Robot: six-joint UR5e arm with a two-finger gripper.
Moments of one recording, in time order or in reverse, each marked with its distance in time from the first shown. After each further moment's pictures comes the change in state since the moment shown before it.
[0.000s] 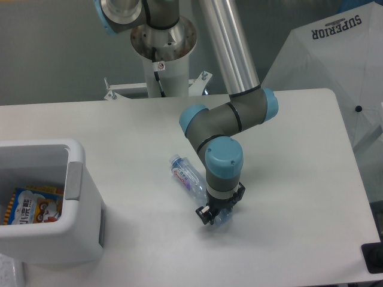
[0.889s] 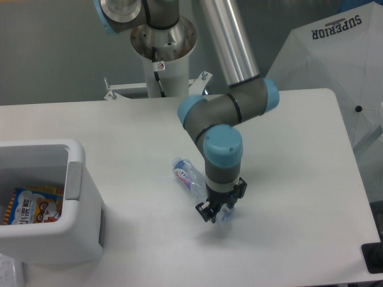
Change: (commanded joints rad) arm -0.002 0.191 0.038 -0.003 -0.086 -0.005
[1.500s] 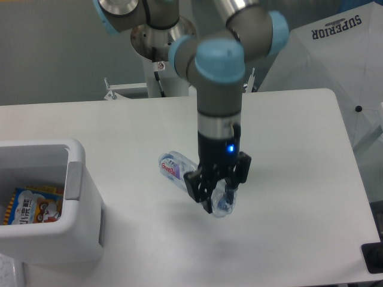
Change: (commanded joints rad) arm -0.018 0.164 0.219 0.083 -0.147 0.011
